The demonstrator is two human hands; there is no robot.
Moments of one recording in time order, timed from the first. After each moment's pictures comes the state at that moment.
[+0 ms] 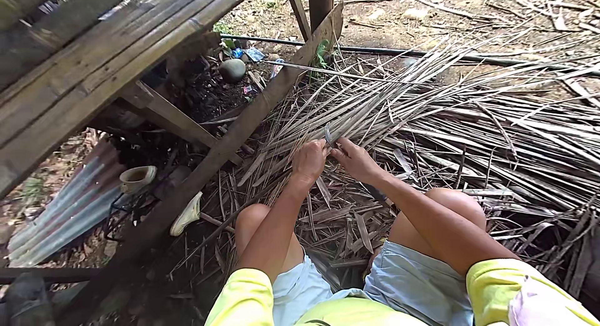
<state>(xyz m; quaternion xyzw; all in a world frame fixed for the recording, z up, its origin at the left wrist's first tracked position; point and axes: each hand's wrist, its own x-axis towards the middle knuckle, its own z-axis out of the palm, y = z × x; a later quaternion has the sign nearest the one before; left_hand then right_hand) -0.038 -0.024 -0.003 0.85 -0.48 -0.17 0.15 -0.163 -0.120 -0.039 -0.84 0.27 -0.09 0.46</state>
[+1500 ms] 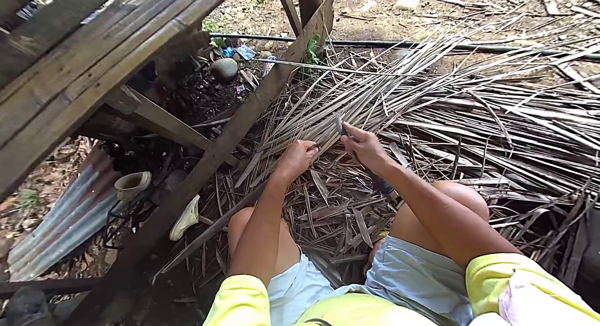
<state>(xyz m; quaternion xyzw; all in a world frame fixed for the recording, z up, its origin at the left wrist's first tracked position) -0.006 -0.017 -0.007 0.78 -0.47 -0.35 0.22 -0.177 -0.147 -0.054 -0.72 0.32 -0.18 0.59</state>
